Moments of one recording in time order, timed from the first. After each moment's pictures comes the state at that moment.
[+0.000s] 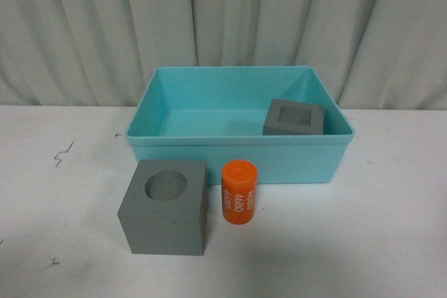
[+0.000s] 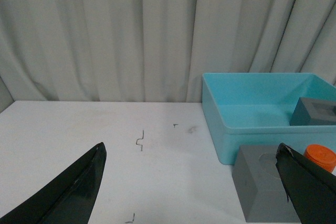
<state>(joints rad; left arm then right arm) 0.00 0.01 0.01 0.00 0.00 -0.01 0.00 0.80 0.07 0.73 0.00 0.00</state>
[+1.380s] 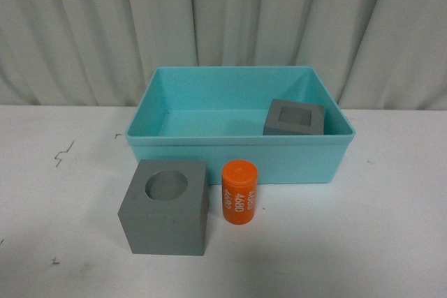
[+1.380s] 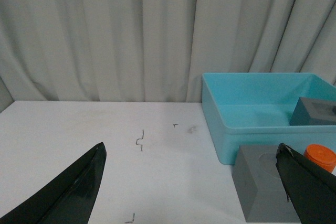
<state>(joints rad) 0.00 0.01 0.01 0.00 0.00 -0.01 0.00 0.17 0.01 0.17 0.00 0.00</state>
